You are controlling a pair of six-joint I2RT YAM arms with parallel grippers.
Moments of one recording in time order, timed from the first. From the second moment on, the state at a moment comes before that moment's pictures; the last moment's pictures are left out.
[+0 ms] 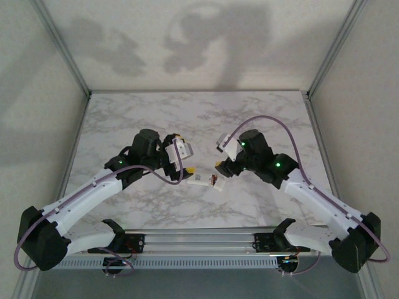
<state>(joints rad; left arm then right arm) -0.59 1.14 0.88 -0.29 0.38 0.51 0.71 1.13 0.96 -0.60 -0.08 -0.29</state>
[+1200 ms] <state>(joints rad) -0.59 1.05 0.82 -0.29 0.38 0.52 0.79 1.51 0.73 -0.41 -0.07 -0.52</state>
